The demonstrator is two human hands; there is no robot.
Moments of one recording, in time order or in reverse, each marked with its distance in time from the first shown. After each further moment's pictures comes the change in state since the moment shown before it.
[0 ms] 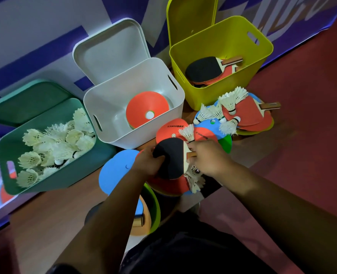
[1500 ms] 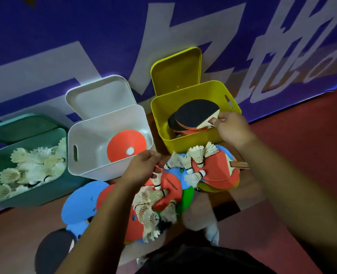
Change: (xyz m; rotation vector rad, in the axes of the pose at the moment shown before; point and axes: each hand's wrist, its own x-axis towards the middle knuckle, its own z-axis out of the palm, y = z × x) left_hand 0.012 0.201 0.016 -0.588 0.207 -0.006; right_hand 0.099 0.154 -0.245 0.430 0.366 0.080
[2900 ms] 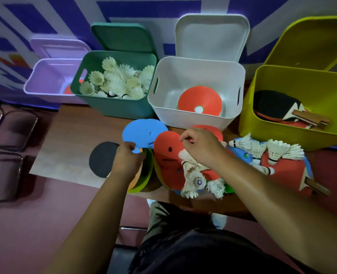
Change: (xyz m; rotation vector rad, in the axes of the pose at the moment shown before) left_hand -0.127 -0.183 -0.128 -0.003 0.676 -0.444; right_hand -0.139 -0.098 0.238 -0.135 -0.721 -0.609
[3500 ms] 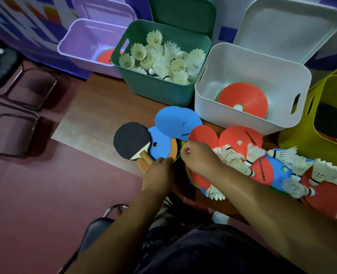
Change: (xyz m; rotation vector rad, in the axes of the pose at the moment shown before) left_hand -0.012 -0.094 0.035 0.460 -0.063 0.303; right_hand 0.024 -0.052 0.116 -0.154 -0.314 0.145
